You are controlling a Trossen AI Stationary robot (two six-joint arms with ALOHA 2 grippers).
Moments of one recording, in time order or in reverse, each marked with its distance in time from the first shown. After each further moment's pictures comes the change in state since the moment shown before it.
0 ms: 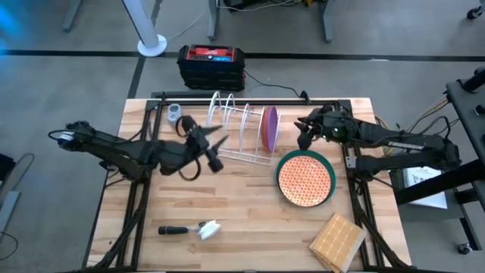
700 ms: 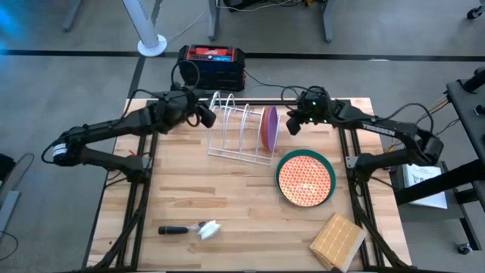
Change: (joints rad) left arm 0.582 -0.069 -0.028 -0.232 0.388 -0.144; right arm -0.354 0.338 0.082 0.089 -0.375 -0.095
